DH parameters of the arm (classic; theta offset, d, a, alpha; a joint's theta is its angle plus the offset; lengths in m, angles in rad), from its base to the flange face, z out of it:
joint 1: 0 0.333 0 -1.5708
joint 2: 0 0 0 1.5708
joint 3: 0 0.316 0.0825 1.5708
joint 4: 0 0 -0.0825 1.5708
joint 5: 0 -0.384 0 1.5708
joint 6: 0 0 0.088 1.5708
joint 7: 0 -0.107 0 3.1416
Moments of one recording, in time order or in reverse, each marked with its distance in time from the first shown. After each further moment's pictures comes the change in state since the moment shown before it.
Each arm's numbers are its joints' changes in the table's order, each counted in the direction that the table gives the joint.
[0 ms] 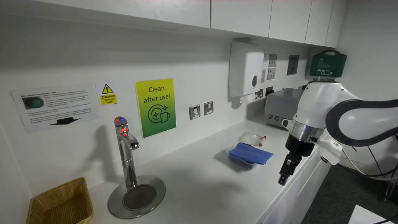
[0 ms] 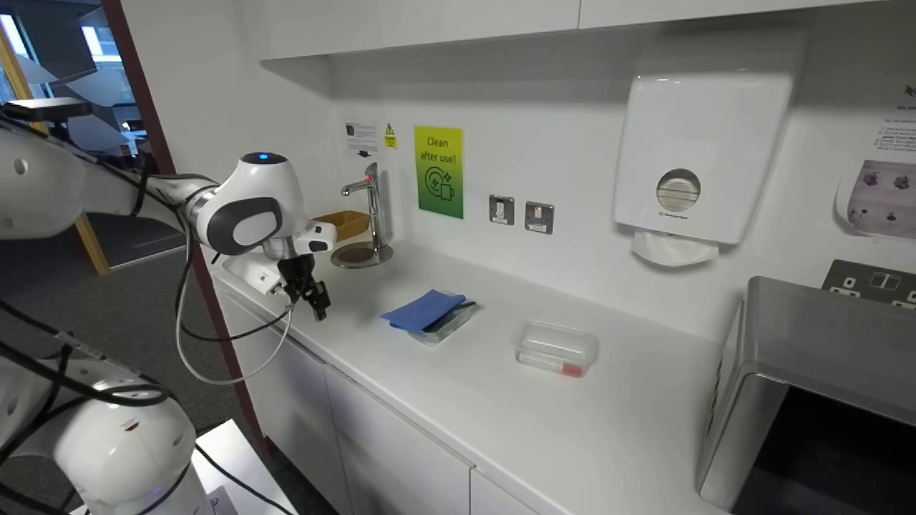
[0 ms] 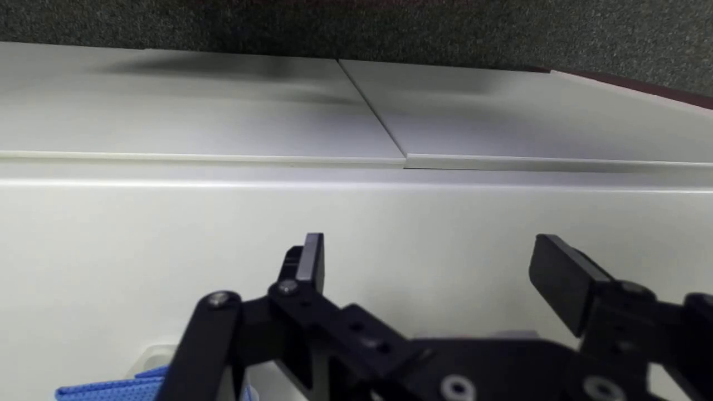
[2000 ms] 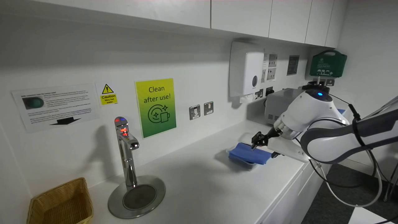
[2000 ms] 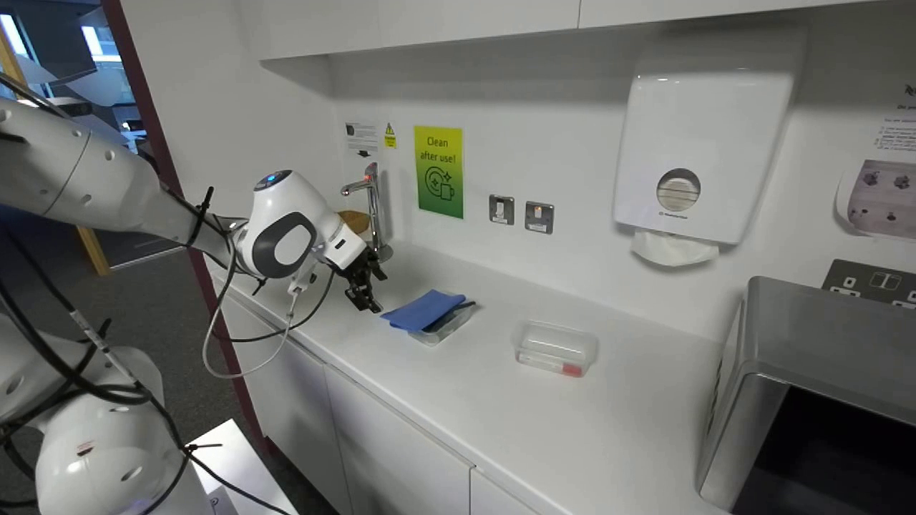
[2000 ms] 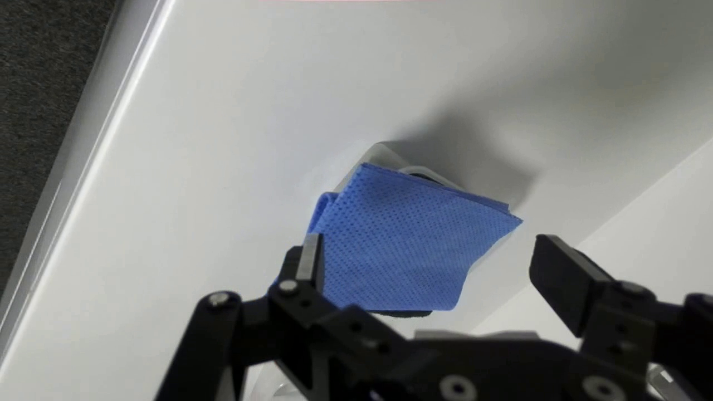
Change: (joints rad) arm -0.382 0.207 0.249 0.005 0.226 -0.593 -1.030
